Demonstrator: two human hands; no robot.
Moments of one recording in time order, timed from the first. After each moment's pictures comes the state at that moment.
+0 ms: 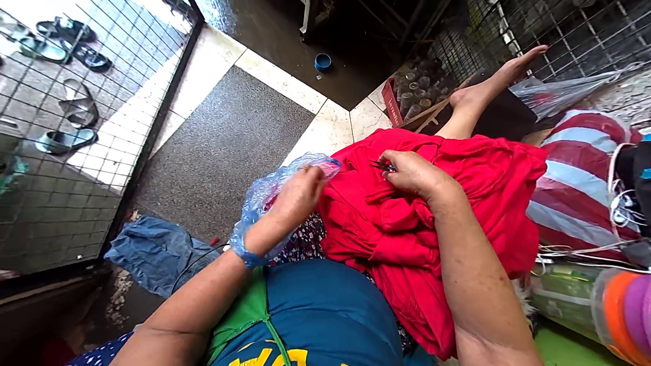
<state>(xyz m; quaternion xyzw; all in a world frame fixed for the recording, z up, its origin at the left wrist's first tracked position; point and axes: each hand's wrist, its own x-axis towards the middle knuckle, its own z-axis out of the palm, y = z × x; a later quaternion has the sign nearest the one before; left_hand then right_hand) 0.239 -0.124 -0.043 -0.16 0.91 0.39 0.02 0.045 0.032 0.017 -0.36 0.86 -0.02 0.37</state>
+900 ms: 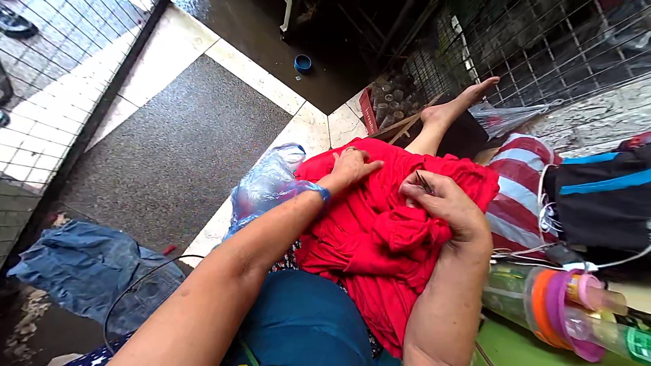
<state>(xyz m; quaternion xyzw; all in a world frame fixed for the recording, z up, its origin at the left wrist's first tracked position) 0.070 -0.074 -0.074 -0.12 0.82 0.56 0.11 0.049 0.114 0.062 -0.29 0.85 -0.31 0.31</state>
